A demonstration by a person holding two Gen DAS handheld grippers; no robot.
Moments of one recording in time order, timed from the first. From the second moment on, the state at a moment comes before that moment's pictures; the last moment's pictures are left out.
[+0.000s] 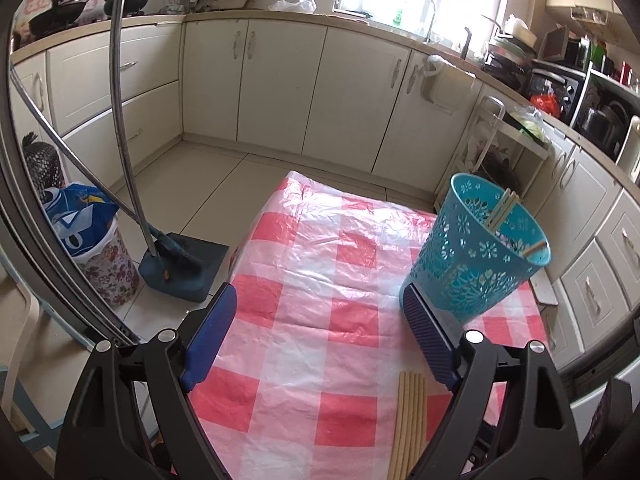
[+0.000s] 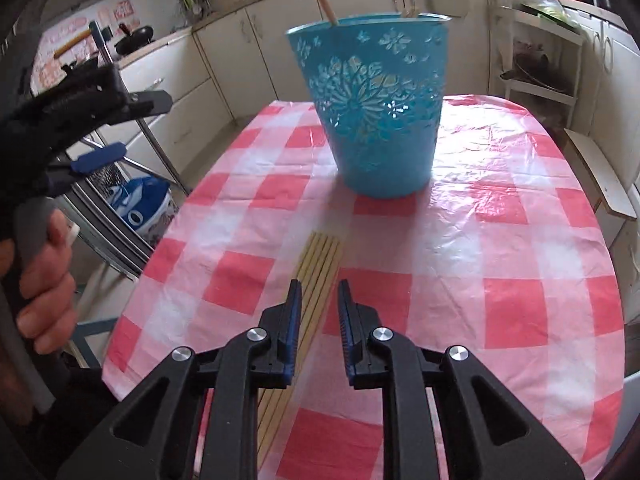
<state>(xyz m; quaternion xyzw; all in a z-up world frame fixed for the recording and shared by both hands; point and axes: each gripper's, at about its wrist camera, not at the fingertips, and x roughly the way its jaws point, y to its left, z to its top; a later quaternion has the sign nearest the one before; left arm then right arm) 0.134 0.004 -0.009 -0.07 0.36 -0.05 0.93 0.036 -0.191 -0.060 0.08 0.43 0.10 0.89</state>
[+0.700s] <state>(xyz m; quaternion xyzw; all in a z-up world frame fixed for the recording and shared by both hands) 0.143 0.000 -0.027 -0.05 0.41 -0.07 0.91 0.045 -0.159 -0.087 0.01 0.48 0.08 0.88</state>
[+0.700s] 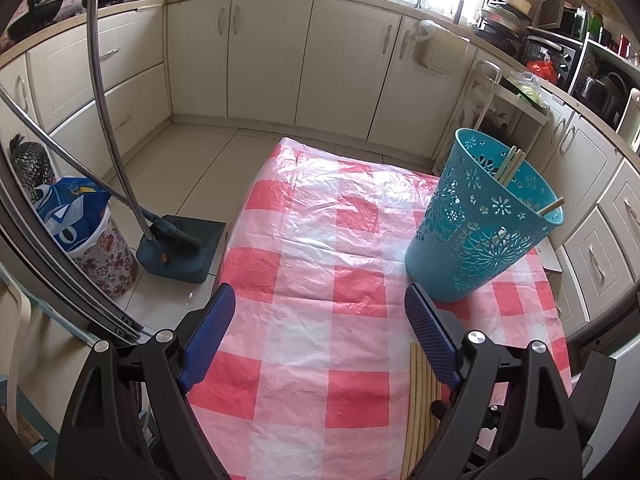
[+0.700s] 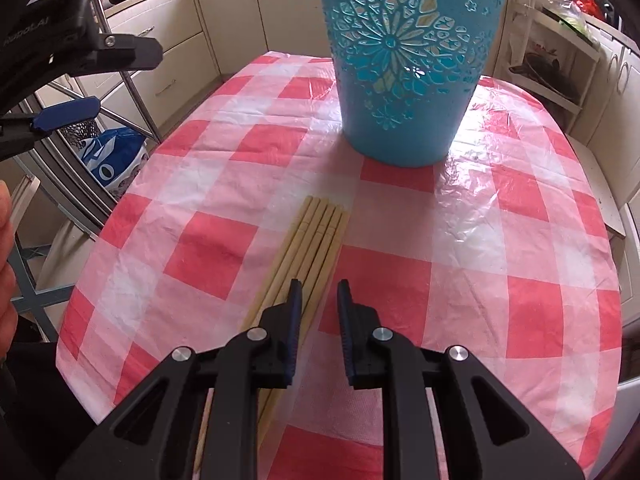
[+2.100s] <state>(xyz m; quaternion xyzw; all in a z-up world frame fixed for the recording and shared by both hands) 0.132 -0.073 -0.123 0.11 0.51 -0.12 0.84 0.055 -0.189 -0.090 0.06 0.49 0.08 0.87</state>
